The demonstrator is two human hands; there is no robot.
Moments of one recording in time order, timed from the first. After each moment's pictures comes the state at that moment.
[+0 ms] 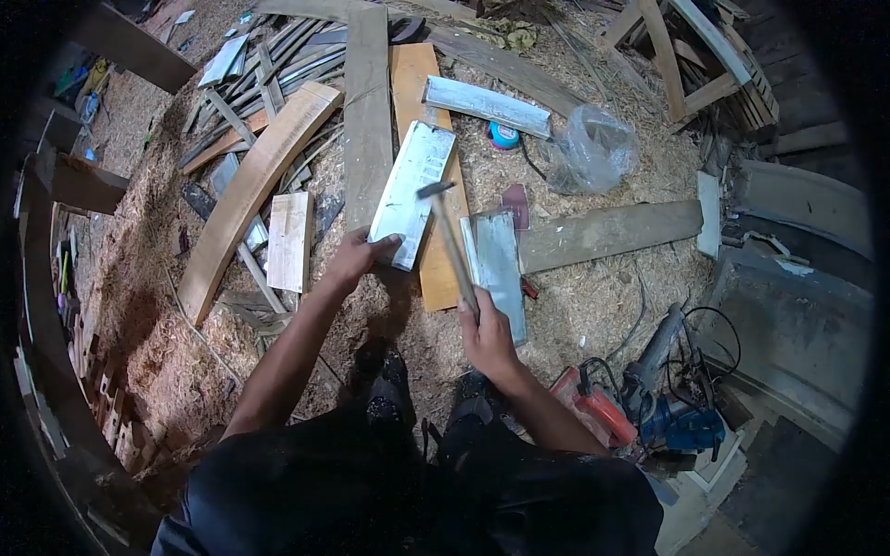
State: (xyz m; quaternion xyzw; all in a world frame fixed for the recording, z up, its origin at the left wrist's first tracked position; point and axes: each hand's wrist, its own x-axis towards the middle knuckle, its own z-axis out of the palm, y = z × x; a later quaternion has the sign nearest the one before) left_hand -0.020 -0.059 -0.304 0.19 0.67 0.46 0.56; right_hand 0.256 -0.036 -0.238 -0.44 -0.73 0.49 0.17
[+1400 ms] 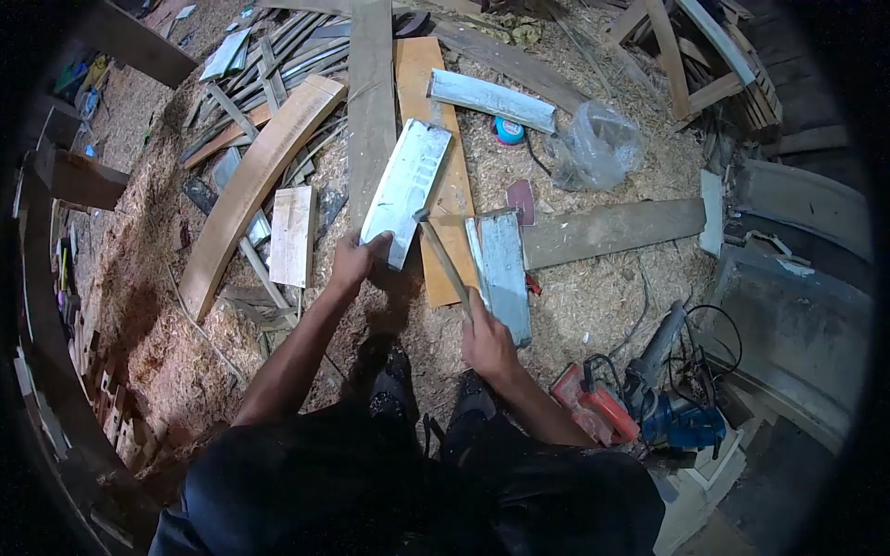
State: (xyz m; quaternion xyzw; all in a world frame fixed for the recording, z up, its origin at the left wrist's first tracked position) left_hand -0.008 -0.074 -0.305 0.17 0.72 0.51 0.44; right_hand 0.268 -0.055 -0.262 -0.44 -0.80 0.41 0.08
